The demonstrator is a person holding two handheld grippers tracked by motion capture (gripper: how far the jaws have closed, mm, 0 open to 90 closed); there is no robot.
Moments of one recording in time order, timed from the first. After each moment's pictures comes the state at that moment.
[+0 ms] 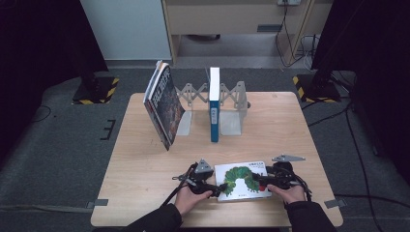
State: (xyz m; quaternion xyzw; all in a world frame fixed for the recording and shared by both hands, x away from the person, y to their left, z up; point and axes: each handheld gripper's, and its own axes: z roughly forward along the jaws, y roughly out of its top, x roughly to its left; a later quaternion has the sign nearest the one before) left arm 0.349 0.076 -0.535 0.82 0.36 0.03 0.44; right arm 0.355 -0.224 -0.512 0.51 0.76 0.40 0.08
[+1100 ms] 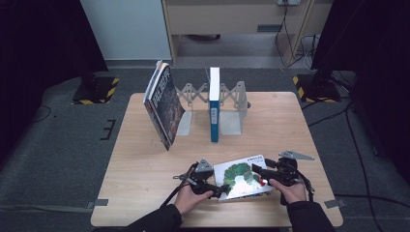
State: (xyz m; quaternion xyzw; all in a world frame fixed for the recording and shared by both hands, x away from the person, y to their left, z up) left arm 0.352 0.075 -0.537 0.82 0.35 0.02 0.45; right arm 0.355 -0.227 -0.495 0.51 0.71 0.49 0.08
